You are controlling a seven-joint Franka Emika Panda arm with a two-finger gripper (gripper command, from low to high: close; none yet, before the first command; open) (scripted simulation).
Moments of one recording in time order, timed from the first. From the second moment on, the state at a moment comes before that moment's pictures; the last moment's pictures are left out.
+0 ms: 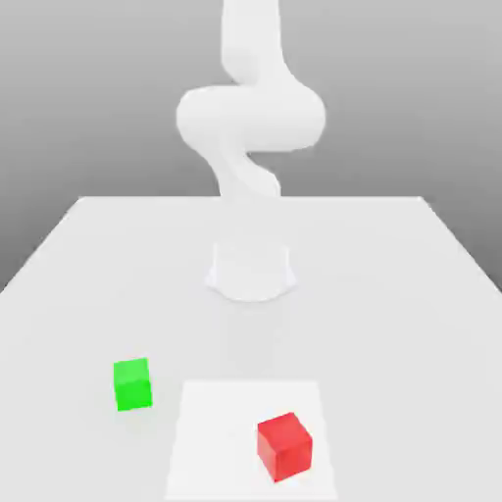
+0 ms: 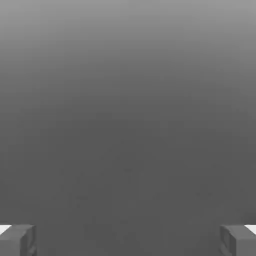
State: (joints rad) arm 0.03 -0.71 -0.02 -2.33 0.00 2.34 0.76
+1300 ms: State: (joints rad) arm 0.14 0.25 -0.04 -2.56 0.03 2.81 0.42
